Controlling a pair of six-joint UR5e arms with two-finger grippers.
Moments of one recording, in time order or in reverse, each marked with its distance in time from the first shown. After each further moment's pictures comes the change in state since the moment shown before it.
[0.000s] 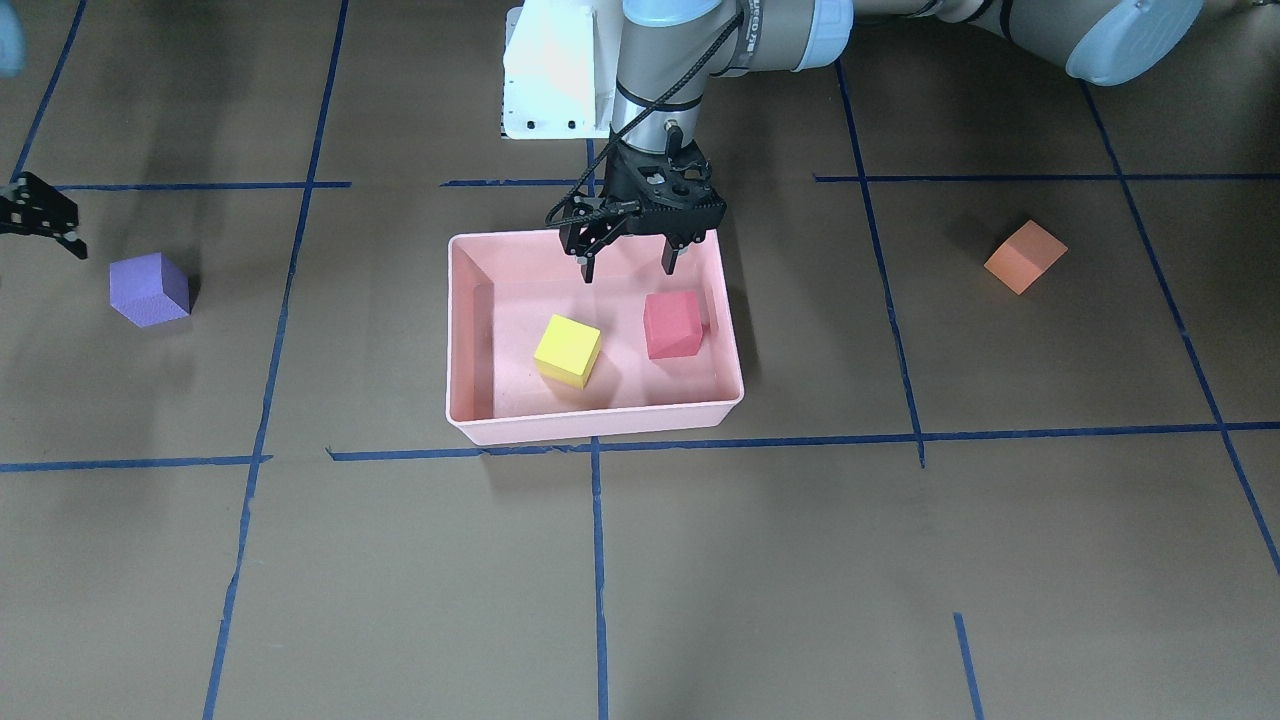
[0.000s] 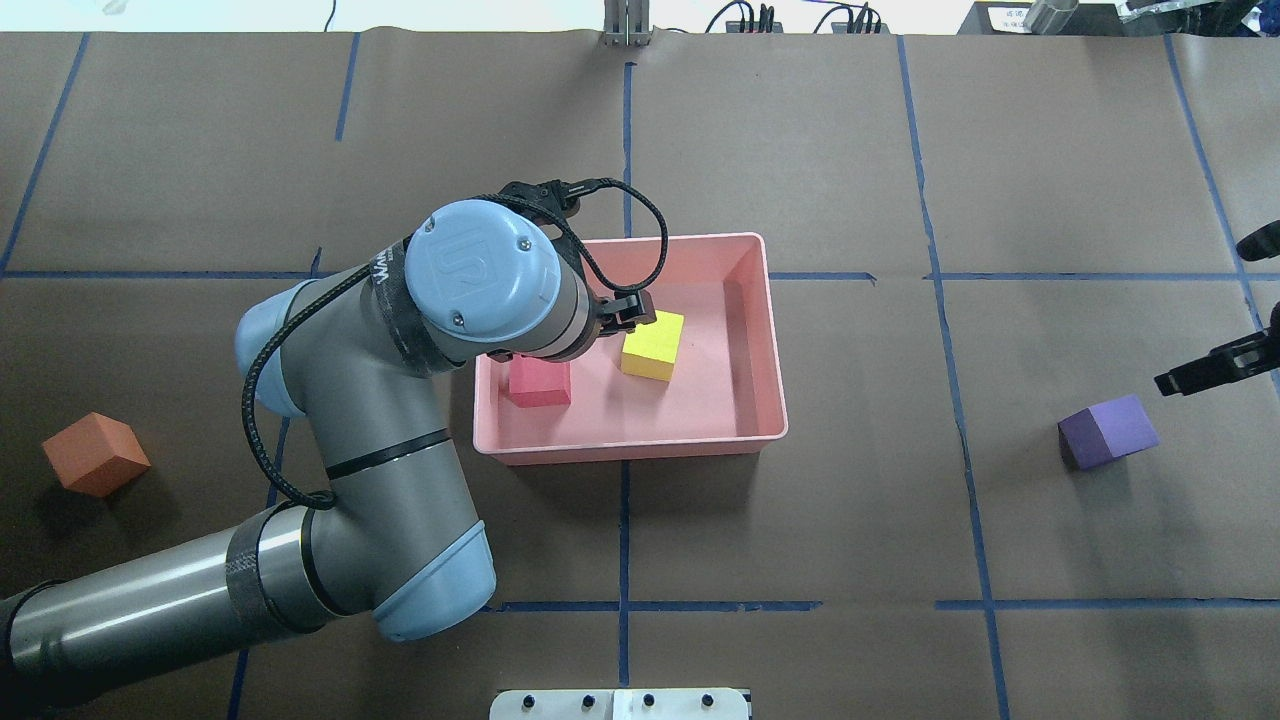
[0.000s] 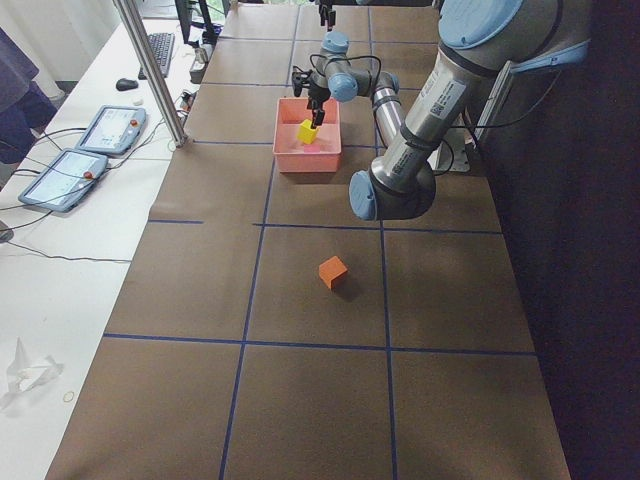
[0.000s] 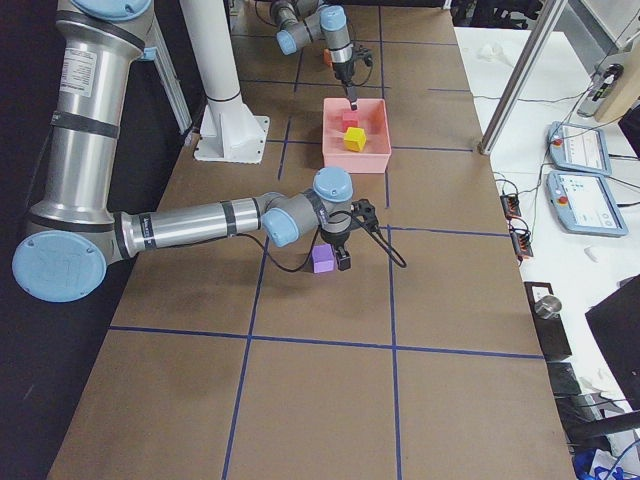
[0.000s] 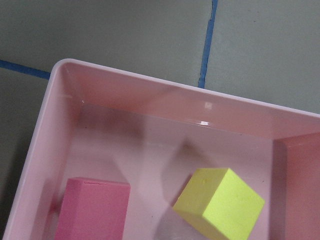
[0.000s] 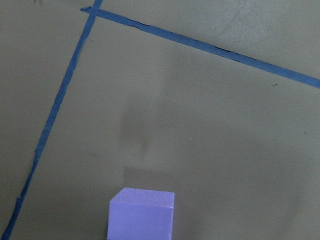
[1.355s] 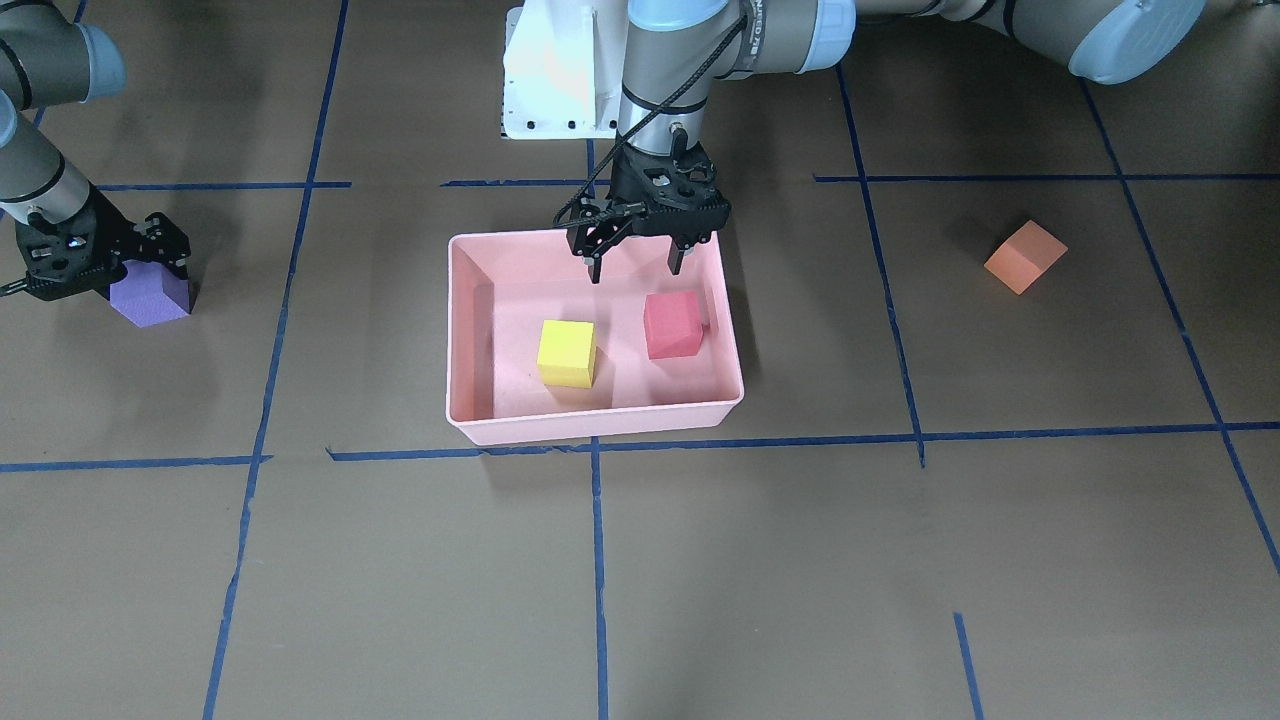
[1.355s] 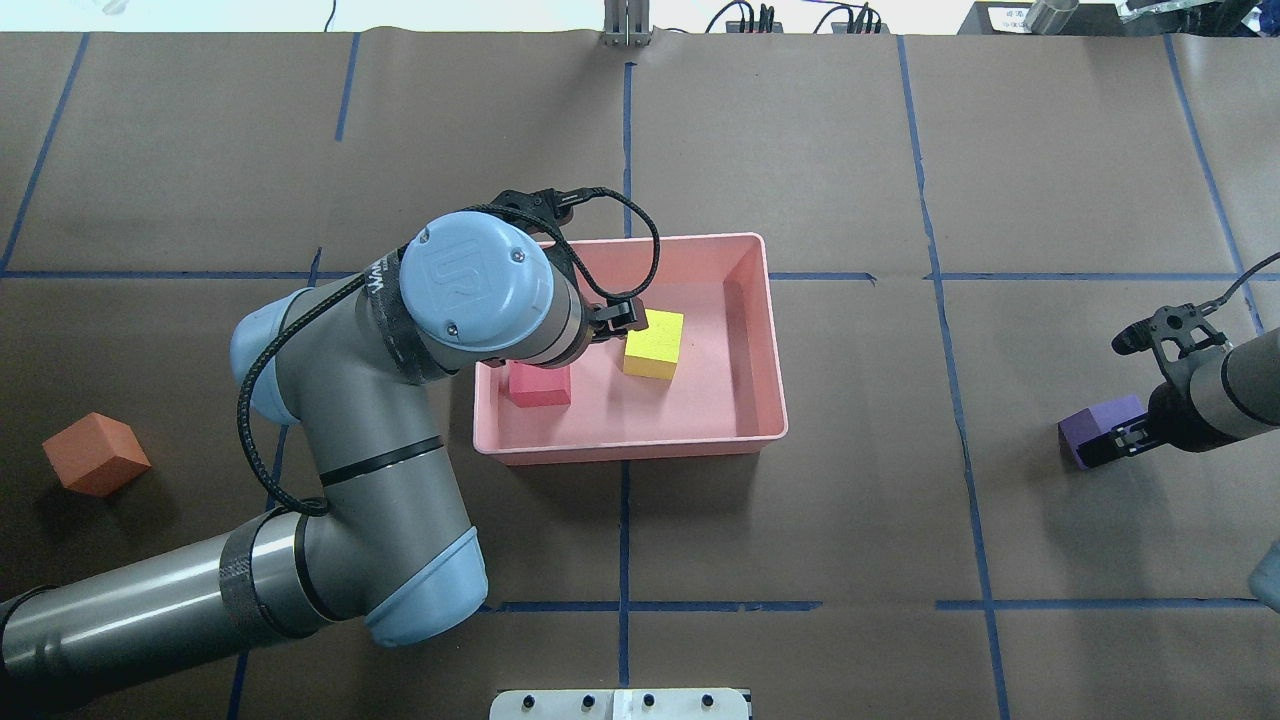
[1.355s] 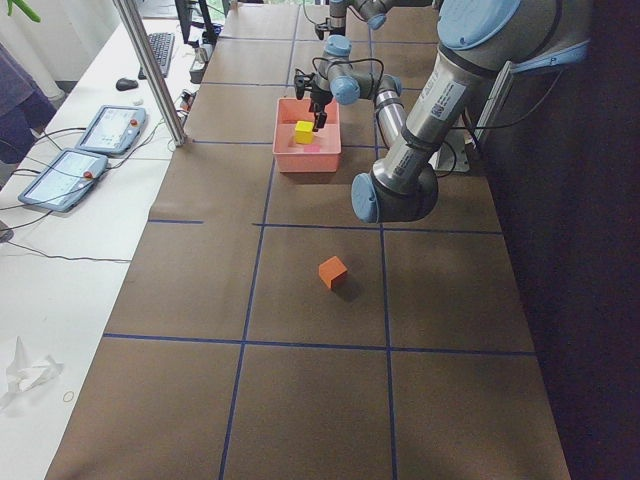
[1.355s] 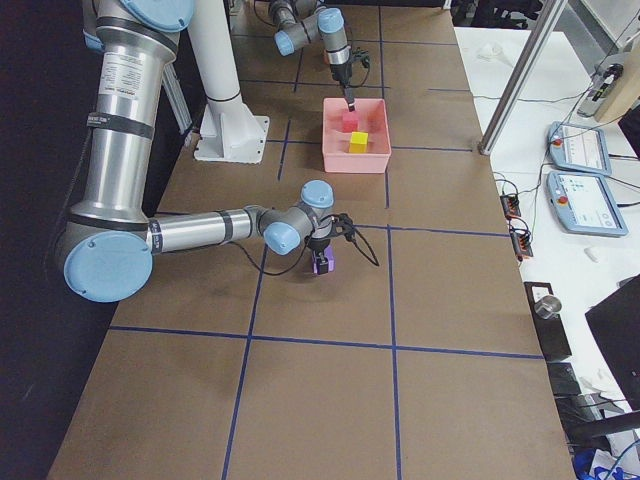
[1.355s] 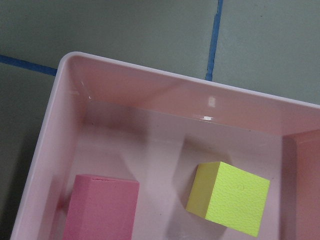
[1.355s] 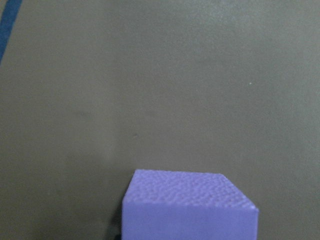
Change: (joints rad) left arm 0.003 0.017 -0.004 -0.001 0.003 0.008; right arm -0.239 0.015 -0.113 0.071 -0.149 0.141
